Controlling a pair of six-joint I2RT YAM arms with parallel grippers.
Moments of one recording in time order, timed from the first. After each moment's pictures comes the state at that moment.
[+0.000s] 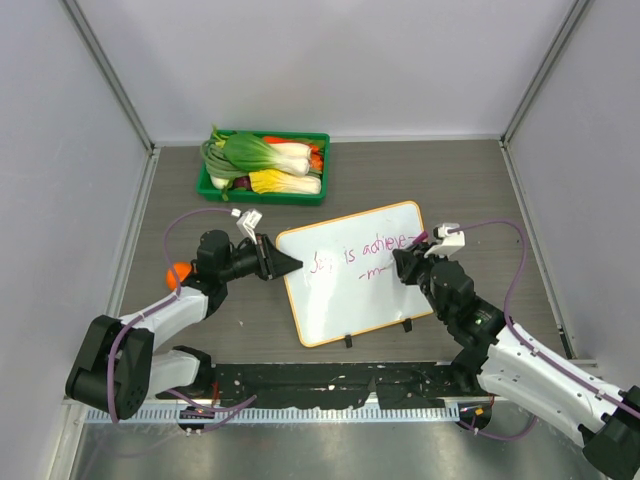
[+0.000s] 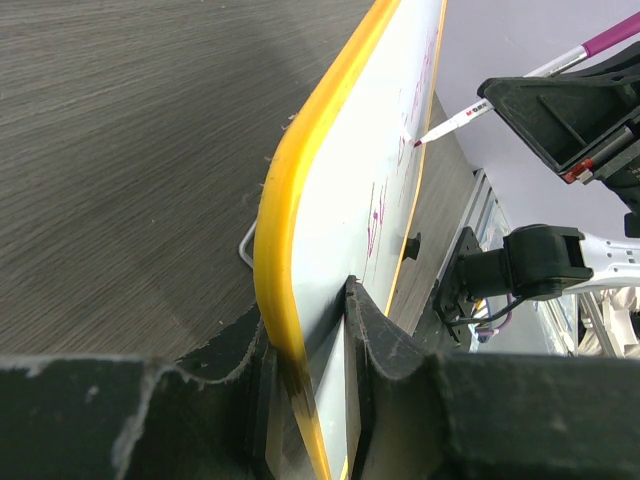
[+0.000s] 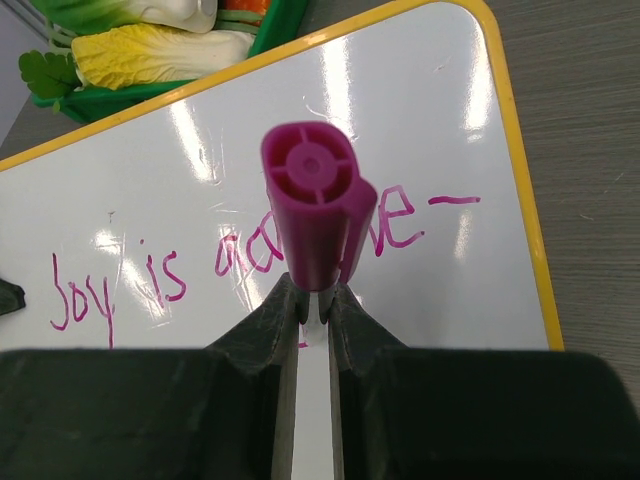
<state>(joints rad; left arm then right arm) -0.33 1.20 0.40 0.51 0.72 -0.62 0.72 0.65 0.39 0.02 0.43 0.49</state>
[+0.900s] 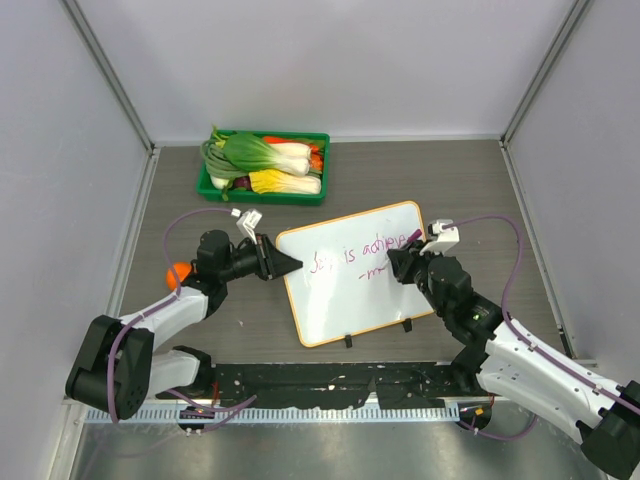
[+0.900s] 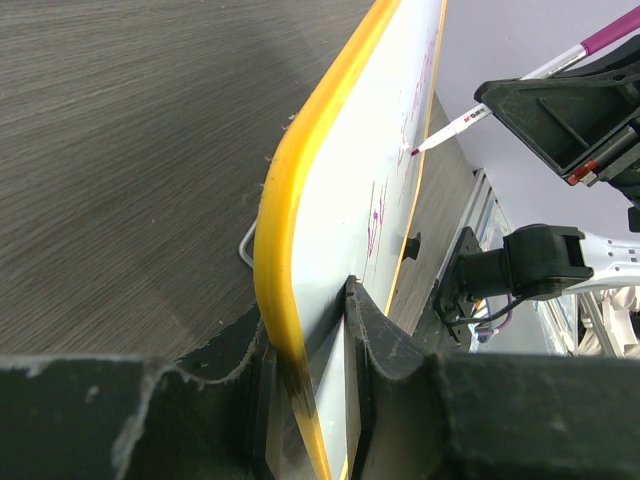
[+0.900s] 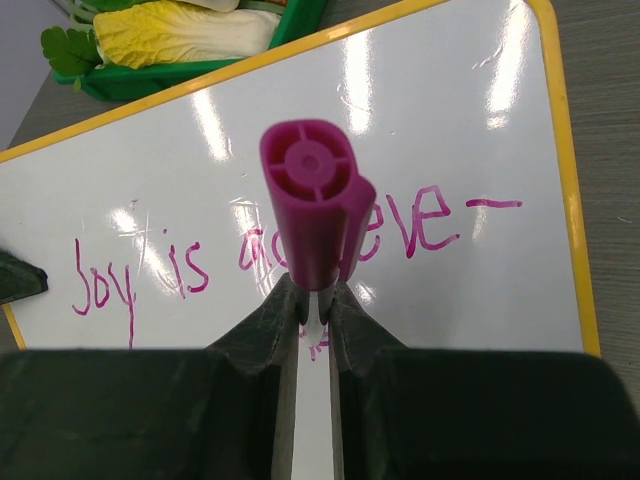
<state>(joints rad) -0.33 1.20 0.40 0.51 0.72 -0.62 0.71 0.69 0.42 0.02 0.37 0.49</state>
